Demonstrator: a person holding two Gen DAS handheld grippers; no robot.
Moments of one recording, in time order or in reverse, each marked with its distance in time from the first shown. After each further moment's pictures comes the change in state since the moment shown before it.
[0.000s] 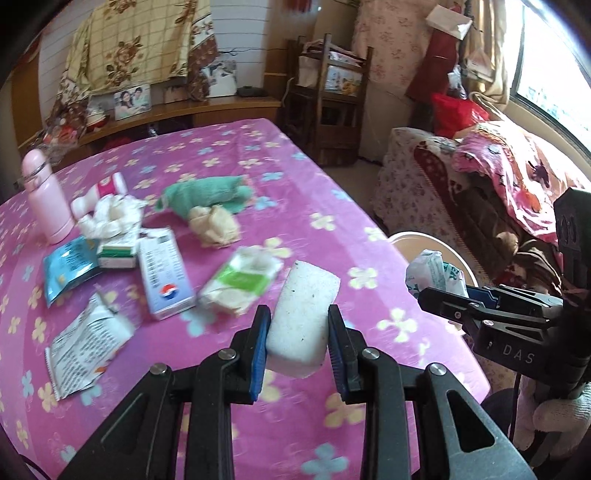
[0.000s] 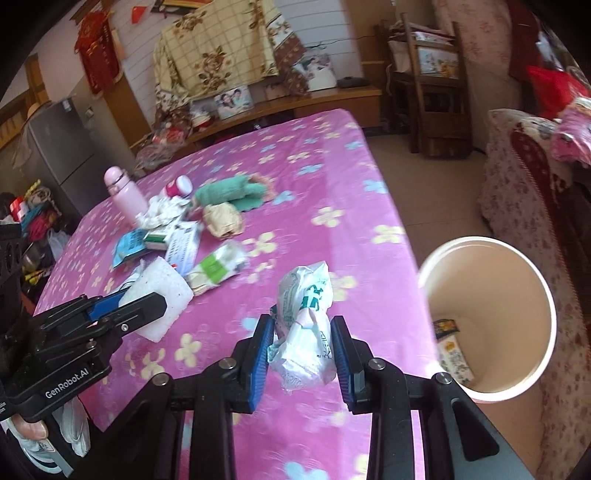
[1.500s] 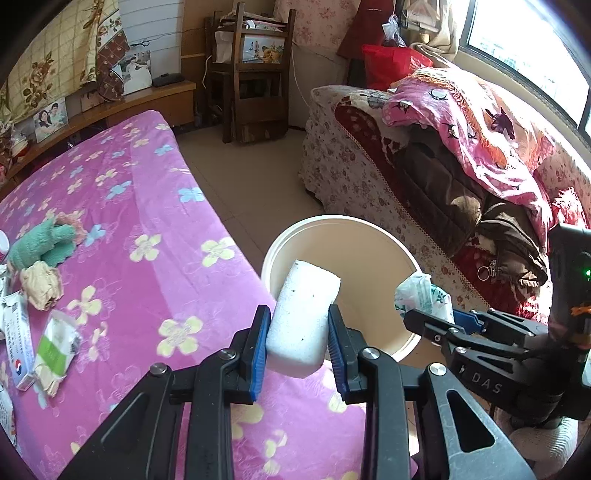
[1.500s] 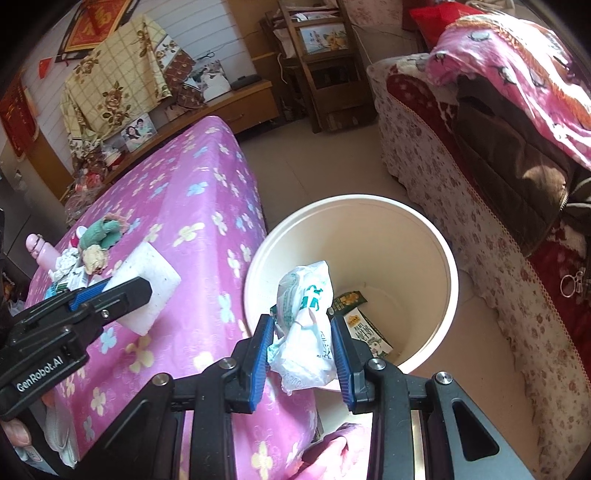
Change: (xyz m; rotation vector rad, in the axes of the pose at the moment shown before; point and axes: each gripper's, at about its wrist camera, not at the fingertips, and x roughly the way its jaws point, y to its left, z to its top) left arm 0.102 -0.157 0.042 0.151 0.115 -0.151; right arm -0.014 -0.178 -0.026 0.265 0.018 -0.182
